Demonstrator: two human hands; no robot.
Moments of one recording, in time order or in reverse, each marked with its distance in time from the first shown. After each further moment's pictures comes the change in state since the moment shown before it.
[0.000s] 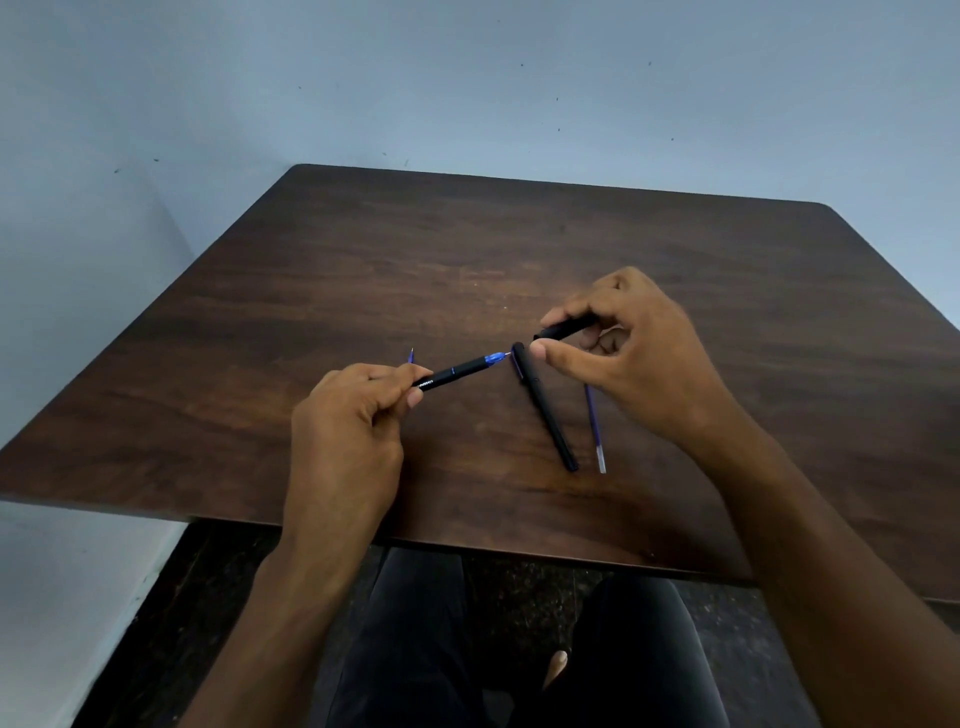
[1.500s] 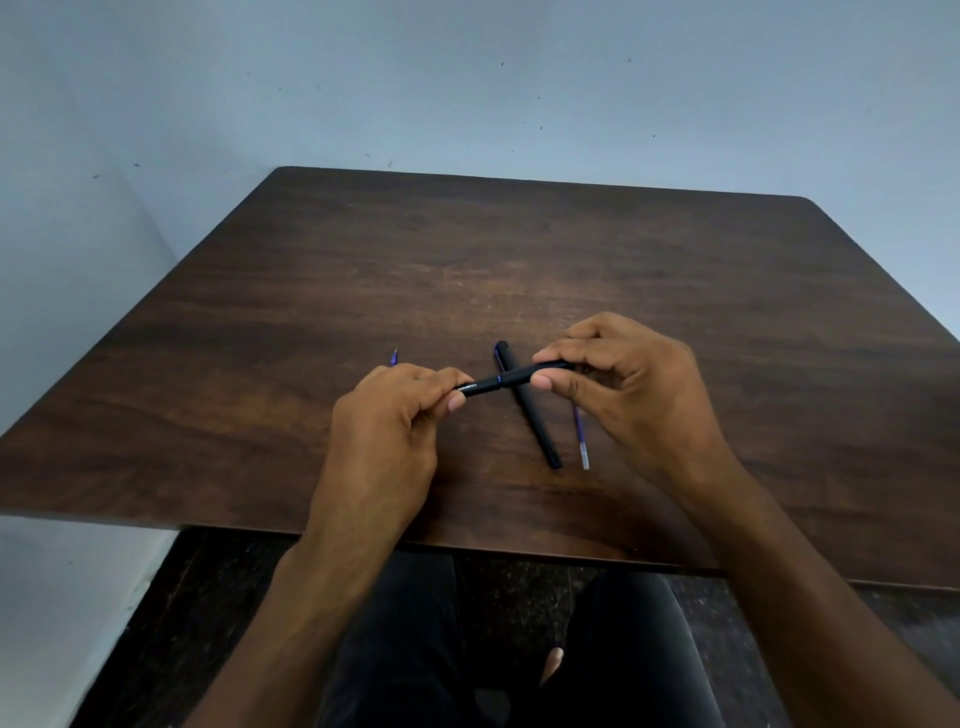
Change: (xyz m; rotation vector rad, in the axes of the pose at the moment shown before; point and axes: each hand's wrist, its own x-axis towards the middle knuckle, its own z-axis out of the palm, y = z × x) left_hand -0.001 0.022 0.016 -0.079 -0.073 0.229; right_hand -0.034 -0.007 0.002 0.081 0.111 -0.088
